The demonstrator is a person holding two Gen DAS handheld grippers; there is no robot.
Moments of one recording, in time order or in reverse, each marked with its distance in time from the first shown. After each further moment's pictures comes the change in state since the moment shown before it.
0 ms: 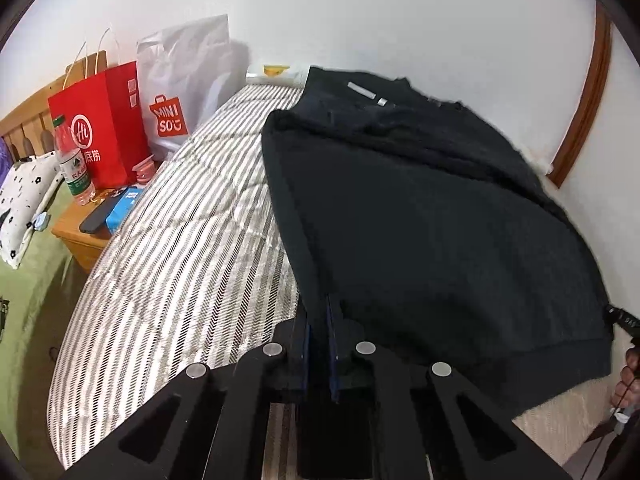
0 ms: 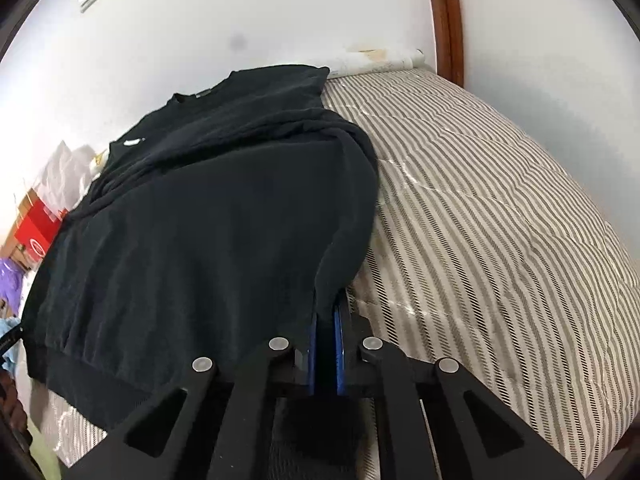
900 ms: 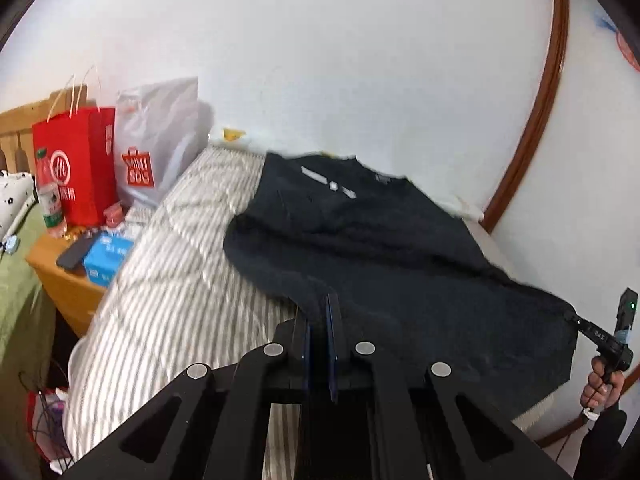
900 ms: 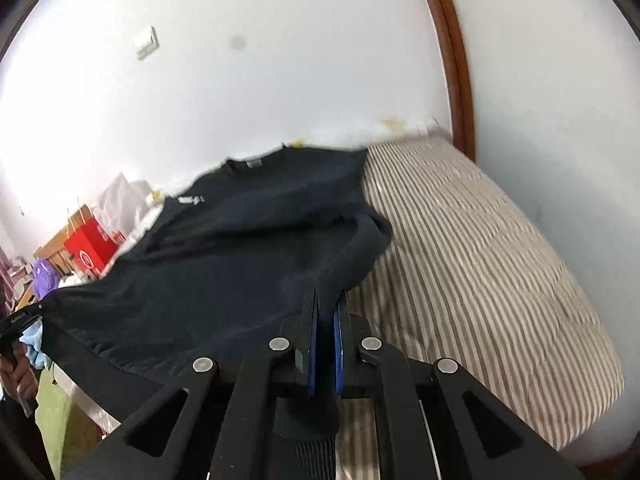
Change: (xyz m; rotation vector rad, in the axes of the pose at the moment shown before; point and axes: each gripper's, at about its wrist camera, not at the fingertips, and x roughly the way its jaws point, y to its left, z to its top) left arm -0.074 -0.002 0.027 -0.016 -0.173 -0.201; right arm -0.101 -0.012 0.016 -0.066 -0.194 0.144
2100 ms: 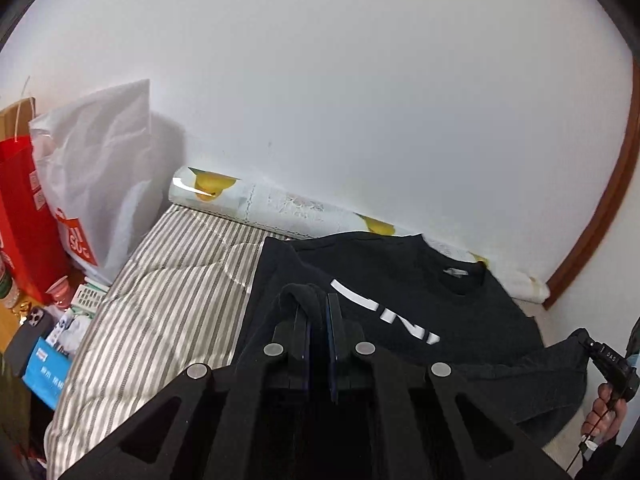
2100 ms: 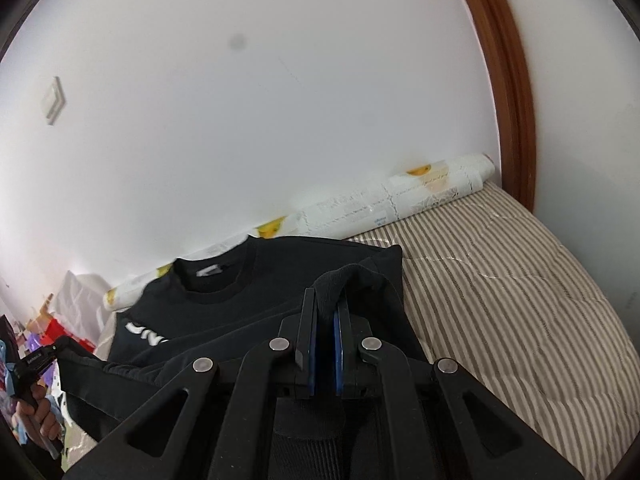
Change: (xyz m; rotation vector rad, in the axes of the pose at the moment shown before) left arm 0.240 0.031 0.162 -0.066 0.006 0.084; right arm 0.241 -0.002 0.182 0.141 -0.034 -0.009
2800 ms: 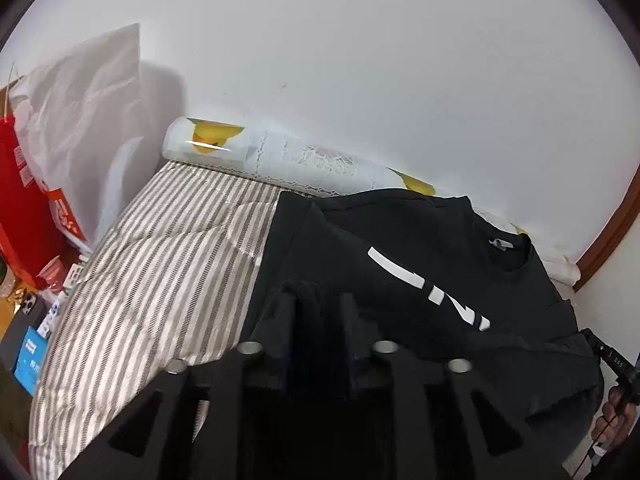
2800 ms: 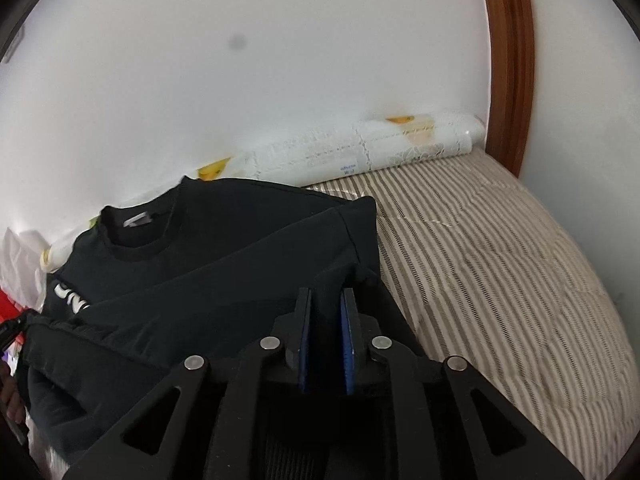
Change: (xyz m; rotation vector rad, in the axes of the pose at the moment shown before) left arm 0.049 0.013 -0.012 -0.004 0.114 0.060; right arm 0.053 0.000 -0.019 -0.085 0.129 -0.181
